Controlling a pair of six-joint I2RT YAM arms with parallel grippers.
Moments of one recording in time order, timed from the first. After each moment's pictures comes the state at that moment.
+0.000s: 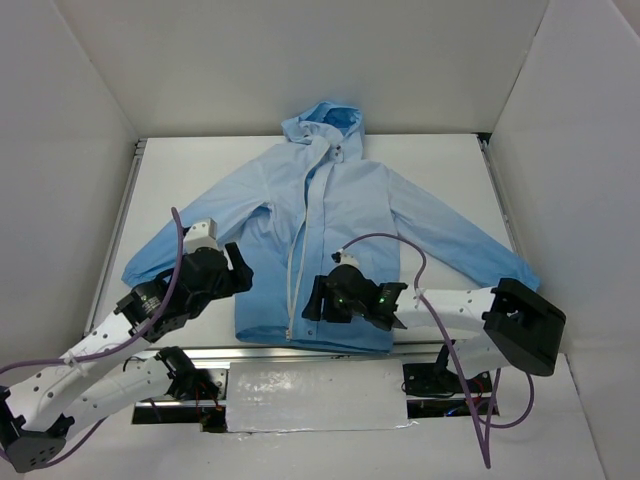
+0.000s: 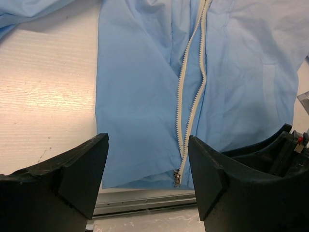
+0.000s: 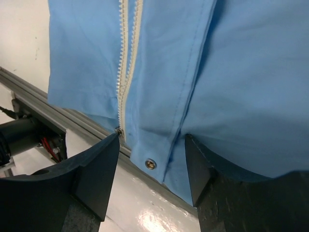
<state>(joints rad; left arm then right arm) -0.77 0.74 0.80 -0.76 -0.46 -0.81 1.03 1.36 0.60 -0.02 0.05 1.03</state>
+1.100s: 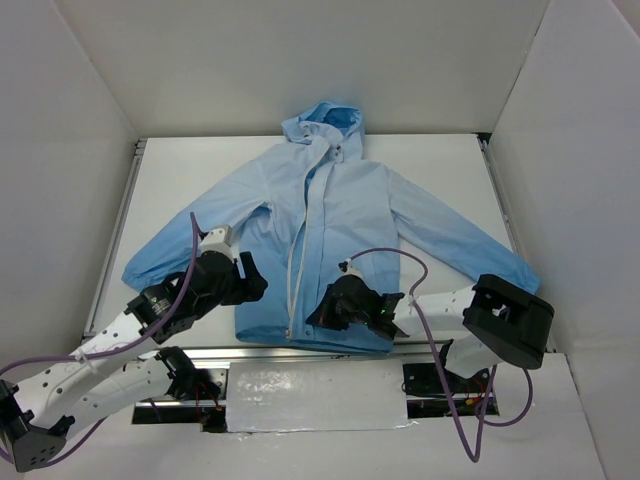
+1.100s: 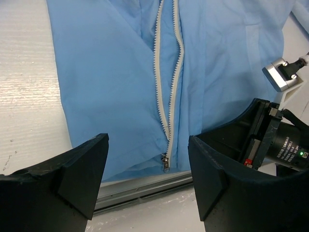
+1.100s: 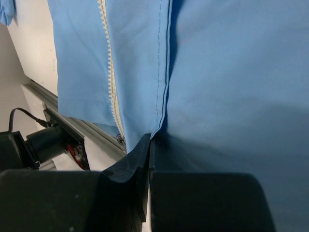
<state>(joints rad) -0.77 0.75 0.71 -0.65 -0.28 -0.76 1.04 1.44 0.46 0.28 0.01 1.23</state>
